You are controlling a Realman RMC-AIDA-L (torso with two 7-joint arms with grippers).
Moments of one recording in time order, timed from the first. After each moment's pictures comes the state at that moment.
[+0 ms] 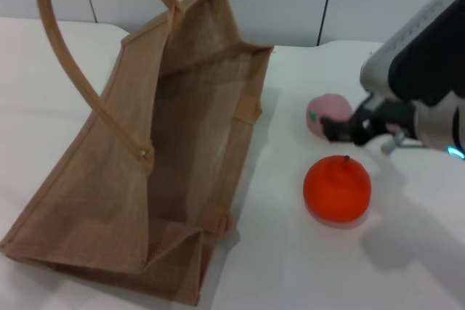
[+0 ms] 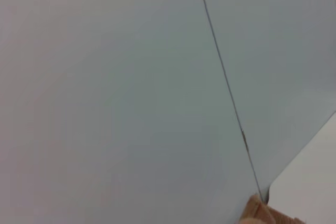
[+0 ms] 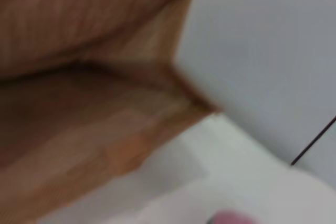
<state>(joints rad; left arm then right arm) -0.42 -2.04 0.82 1.95 -0.96 -1.54 0.95 0.33 1.95 -1.97 -1.73 0.31 0.94 -0.17</state>
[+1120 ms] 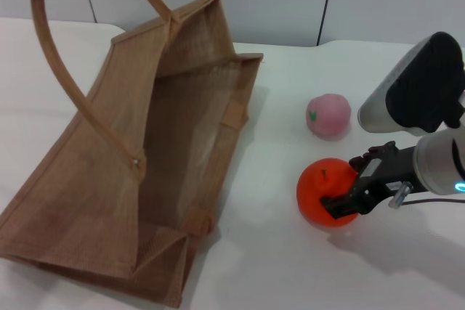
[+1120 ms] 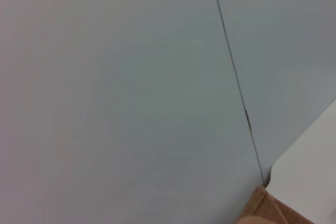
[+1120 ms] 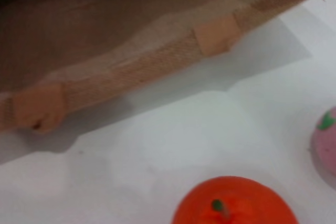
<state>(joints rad) -0.42 -2.04 0.83 1.93 -0.92 -1.54 0.96 0.41 2.01 -1.78 -1.56 0.62 1.27 -0.48</state>
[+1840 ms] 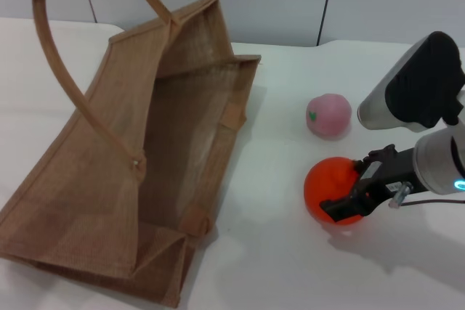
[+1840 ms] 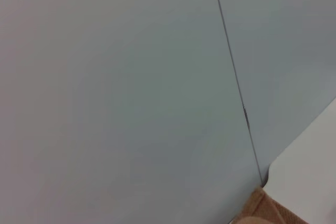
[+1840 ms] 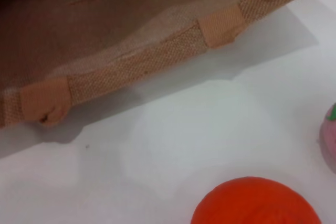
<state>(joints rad) -0.42 -2.04 0.83 1.92 -0.92 -1.54 0.95 0.44 2.01 -1.76 -1.51 0.64 1.29 -0.49</state>
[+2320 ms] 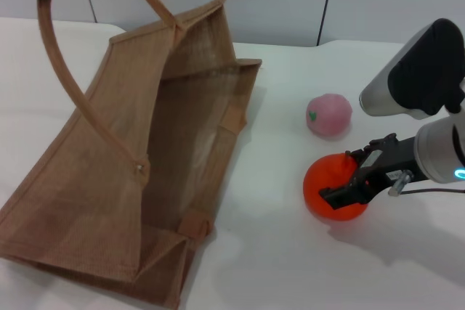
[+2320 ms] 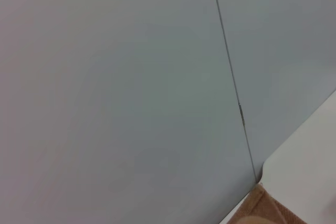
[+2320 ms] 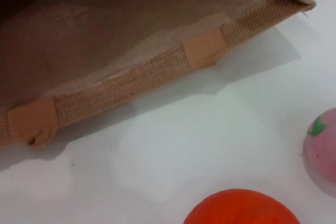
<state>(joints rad) -0.43 -2.04 0.84 1.89 -0.92 -1.54 0.96 0.45 2.01 -1.73 -1.51 0.64 1.28 -0.48</state>
